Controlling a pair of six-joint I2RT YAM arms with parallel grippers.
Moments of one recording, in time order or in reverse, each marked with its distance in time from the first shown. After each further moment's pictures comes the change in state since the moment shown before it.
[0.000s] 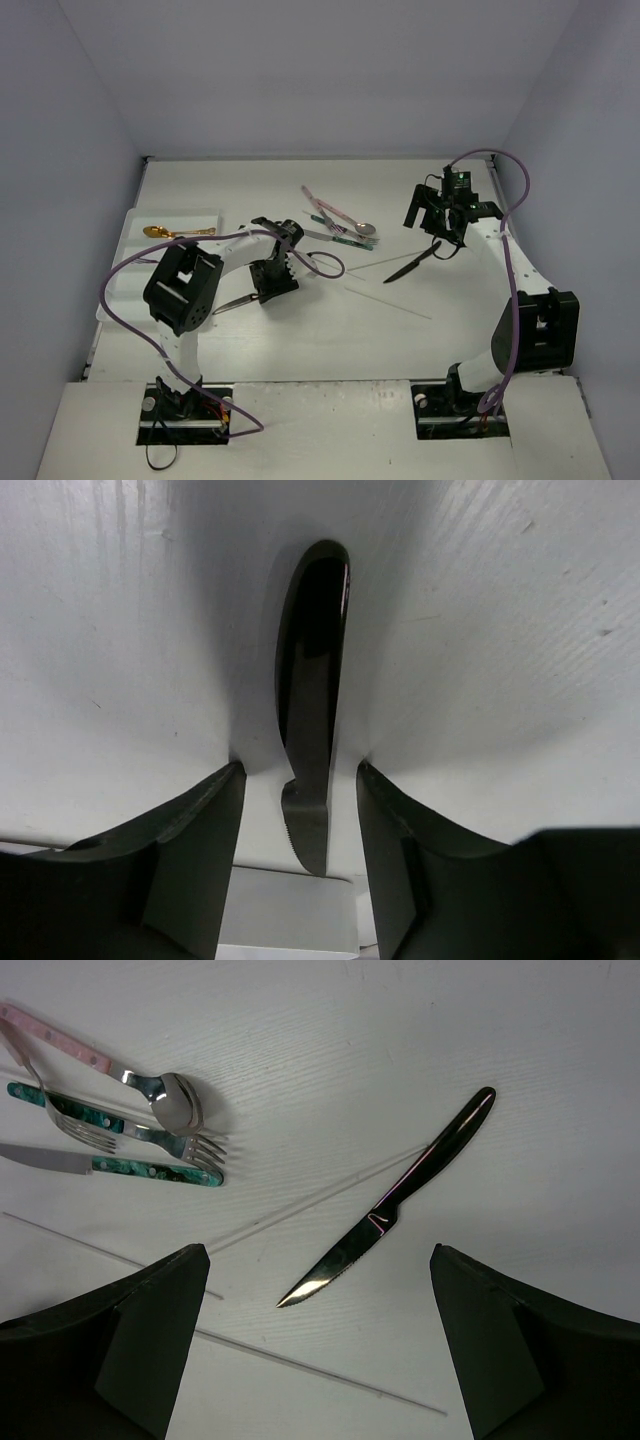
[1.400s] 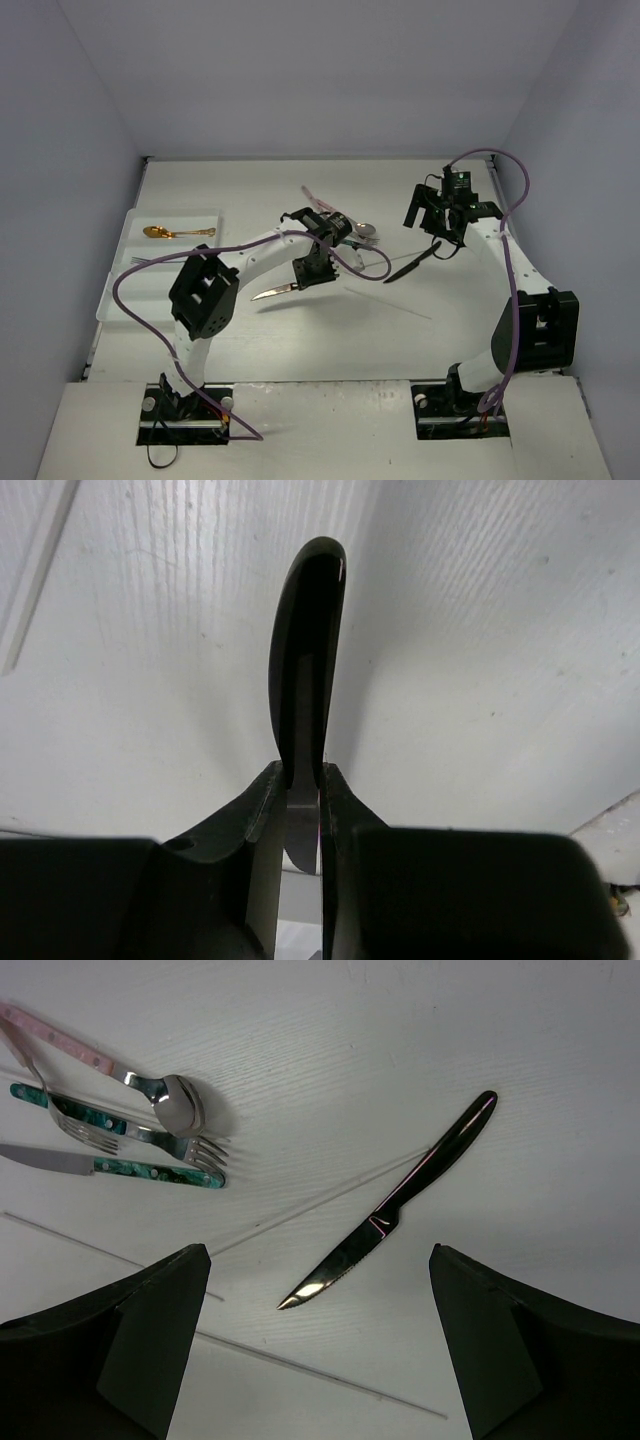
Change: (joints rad) left arm -0.237 0.080 0.375 -0.196 0.021 -0.118; right arm 0.000 0.002 0.000 0.007 -0.004 -0.003
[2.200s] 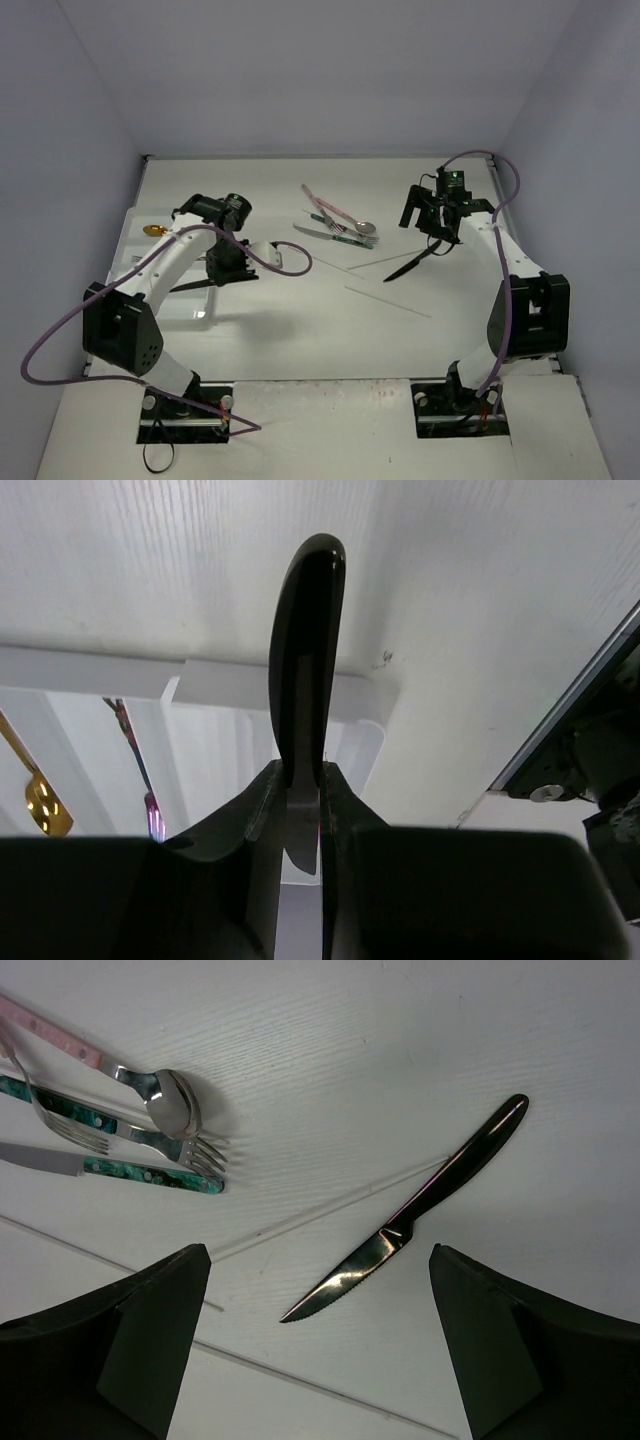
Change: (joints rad) left arm 0.420 -0.465 -0.327 -0.192 0.052 0.520; right arm 0.002 0.076 0.000 0.038 -0.030 0.002
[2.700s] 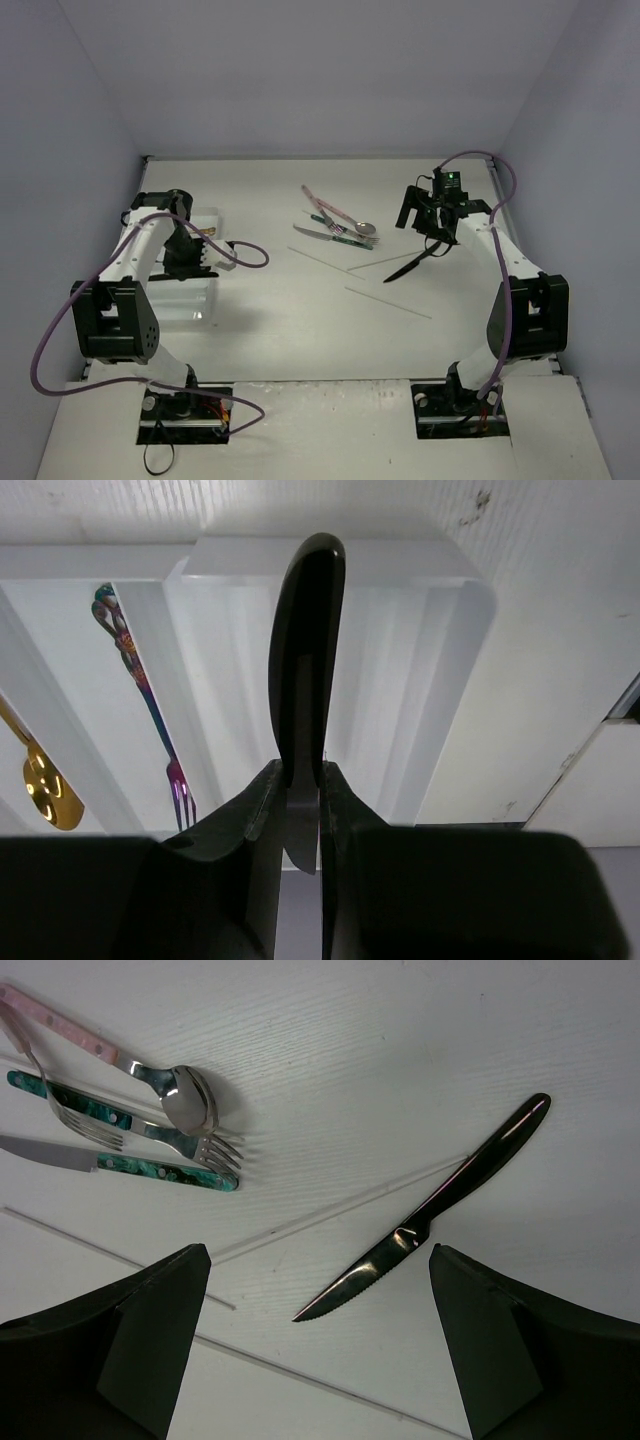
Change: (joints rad) left arm 0.394 0.032 -0.033 0.014 0.040 0.506; right arm 0.026 0.000 0.000 0.007 0.001 0.017
